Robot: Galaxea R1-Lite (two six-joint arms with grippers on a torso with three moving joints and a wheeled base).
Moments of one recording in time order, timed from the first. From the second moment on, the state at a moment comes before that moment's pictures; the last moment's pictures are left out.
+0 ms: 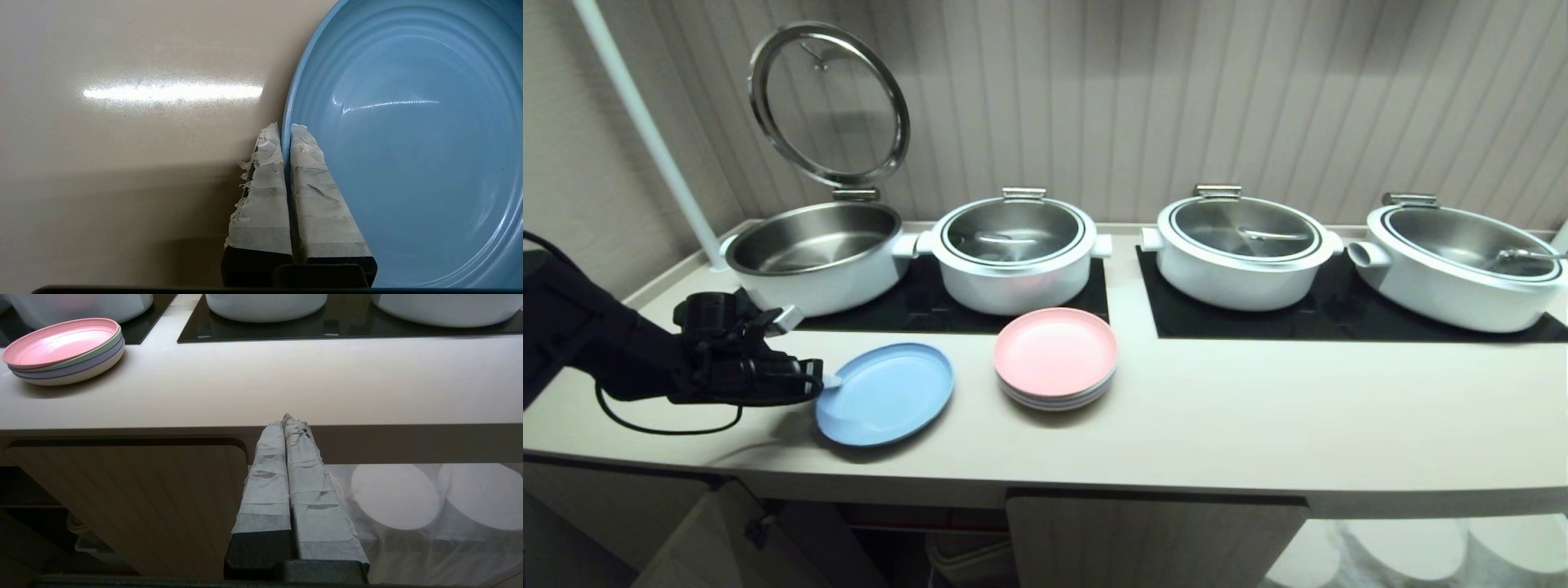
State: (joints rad) left arm 0.24 2.26 -1.21 -0.18 -0.46 0.08; right arm 0.00 0.00 0.00 0.00 -0.03 0.03
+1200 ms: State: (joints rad) left arm 0.21 2.26 -1.21 -0.26 -0.43 0.05; right arm 0.00 0.00 0.00 0.00 -0.03 0.03
